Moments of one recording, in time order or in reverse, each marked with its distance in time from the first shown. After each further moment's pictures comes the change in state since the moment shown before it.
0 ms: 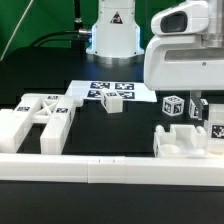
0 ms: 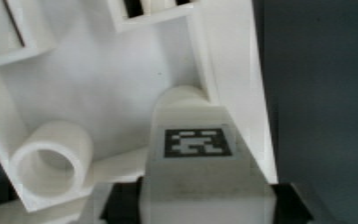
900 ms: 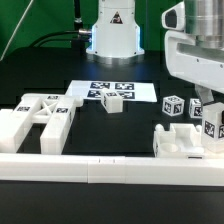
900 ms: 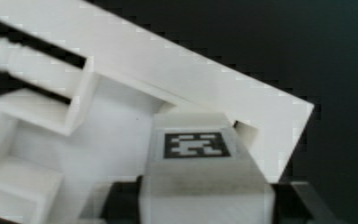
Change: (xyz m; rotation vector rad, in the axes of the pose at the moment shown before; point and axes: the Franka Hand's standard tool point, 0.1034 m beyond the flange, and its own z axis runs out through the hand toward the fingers) arm -0.004 0.001 0.001 0.027 -0.027 0.858
